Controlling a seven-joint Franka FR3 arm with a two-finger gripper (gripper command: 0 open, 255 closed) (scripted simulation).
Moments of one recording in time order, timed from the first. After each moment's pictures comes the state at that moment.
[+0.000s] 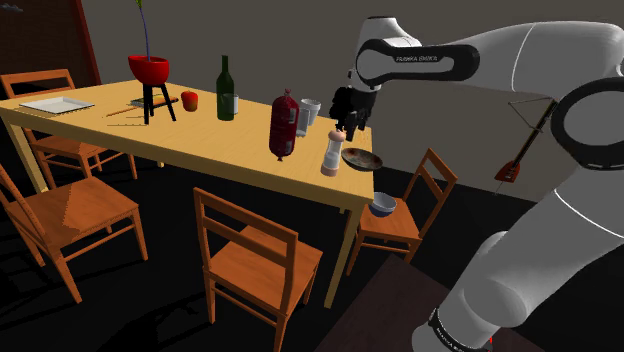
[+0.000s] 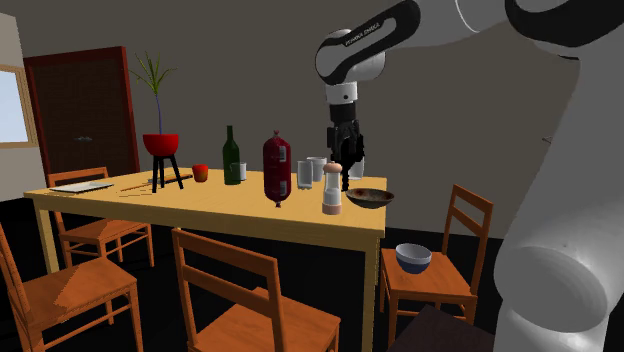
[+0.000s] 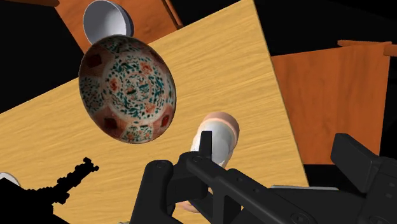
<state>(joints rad) -0.08 -0.19 -0.14 -1.92 -0.21 1.82 -0.32</state>
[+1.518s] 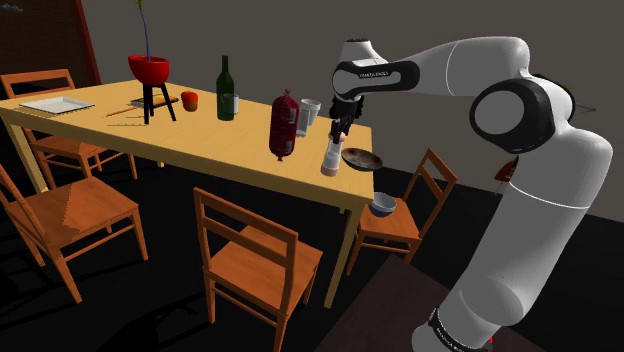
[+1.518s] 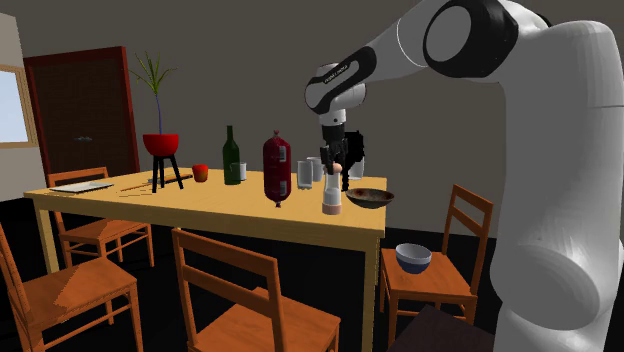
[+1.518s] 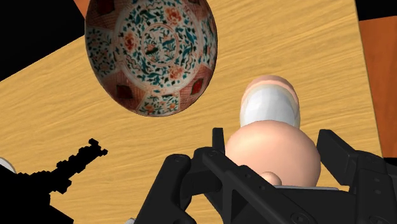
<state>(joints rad) -0.13 0.12 -0.19 -1.71 -0.17 1.95 -0.41</state>
